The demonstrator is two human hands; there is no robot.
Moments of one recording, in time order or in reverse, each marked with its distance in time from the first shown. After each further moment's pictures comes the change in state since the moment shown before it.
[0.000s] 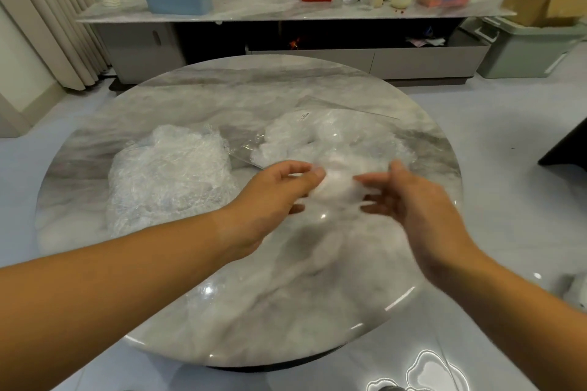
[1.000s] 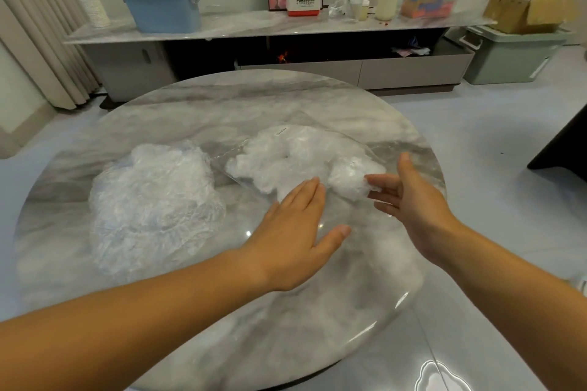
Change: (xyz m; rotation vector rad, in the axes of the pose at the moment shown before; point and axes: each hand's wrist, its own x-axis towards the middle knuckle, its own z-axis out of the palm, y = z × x) left_hand 0.004 -0.014 0.041 1.173 -0.179 0.274; right_hand 0.061 0.018 -0.042 -0.049 0.062 0.230
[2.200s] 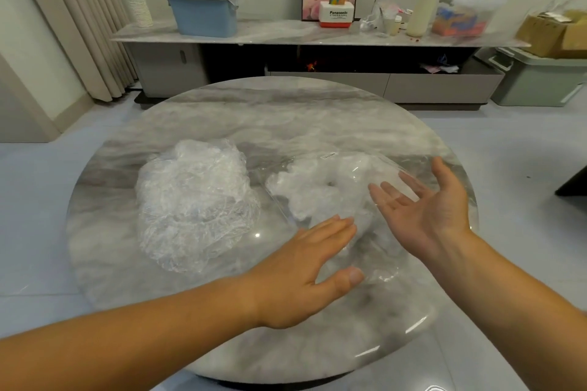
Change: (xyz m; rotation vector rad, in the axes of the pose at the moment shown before) left_hand -0.060 -0.028 -0.004 -0.287 -0.117 0.147; right_hand -0.012 -0.019 0.046 0.947 0.028 0.256
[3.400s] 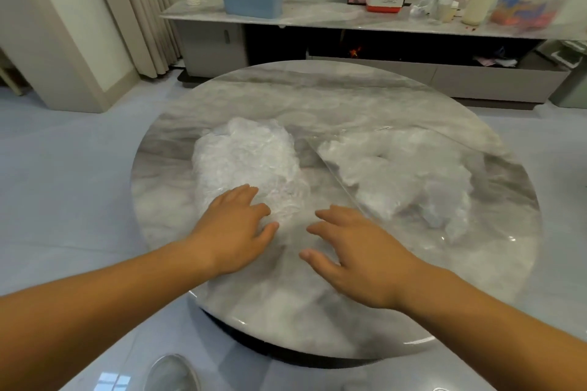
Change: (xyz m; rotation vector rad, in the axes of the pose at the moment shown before) left_hand -0.078 -0.109 -0.046 0.451 0.264 -0.467; right_hand -0.058 0.120 0.027 -2.218 -0.870 -0.626
